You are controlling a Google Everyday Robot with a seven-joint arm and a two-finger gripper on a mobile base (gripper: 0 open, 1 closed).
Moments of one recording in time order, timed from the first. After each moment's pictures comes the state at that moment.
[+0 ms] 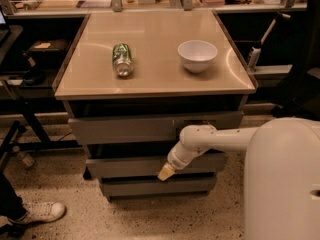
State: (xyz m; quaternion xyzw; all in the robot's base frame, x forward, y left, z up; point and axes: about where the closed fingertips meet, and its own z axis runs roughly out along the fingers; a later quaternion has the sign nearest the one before) arm 0.582 -0.034 0.420 -0.50 0.84 0.16 0.14
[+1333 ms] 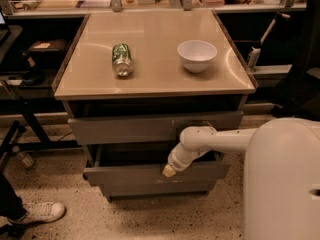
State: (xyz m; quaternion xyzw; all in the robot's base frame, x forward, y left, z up) arm 0.582 -0.034 0.420 -0.50 0.84 0.16 0.14
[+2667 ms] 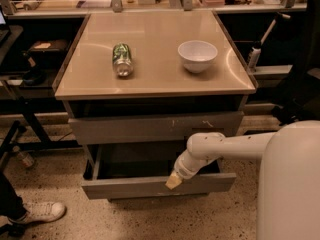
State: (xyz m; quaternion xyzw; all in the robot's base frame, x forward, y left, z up) arm 0.544 -0.062 0.425 -0.47 0.86 0.16 0.12
